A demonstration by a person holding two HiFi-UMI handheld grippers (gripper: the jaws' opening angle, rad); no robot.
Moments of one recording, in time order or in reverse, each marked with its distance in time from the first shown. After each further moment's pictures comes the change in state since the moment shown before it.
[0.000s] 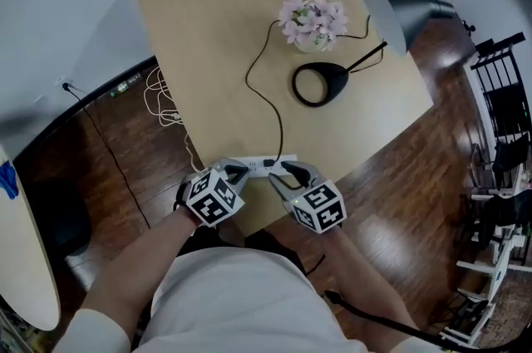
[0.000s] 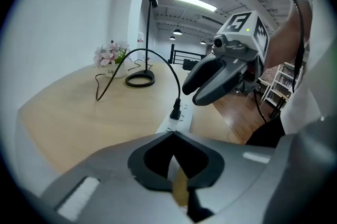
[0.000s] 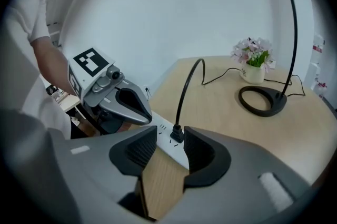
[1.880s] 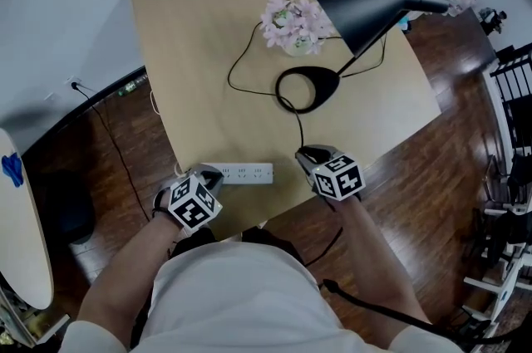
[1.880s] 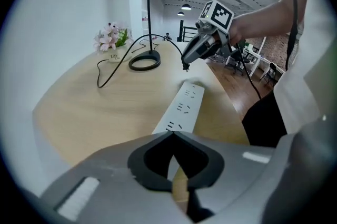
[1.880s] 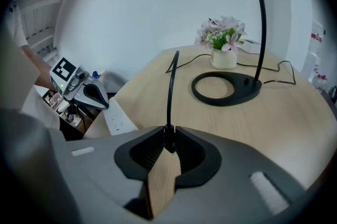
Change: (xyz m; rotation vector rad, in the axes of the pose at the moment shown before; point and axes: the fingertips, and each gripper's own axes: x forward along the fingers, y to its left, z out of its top) left arm 0.015 0.005 -0.015 -0.035 0.248 0.127; right arm -0.022 -0.159 -0.030 0.045 0.118 0.019
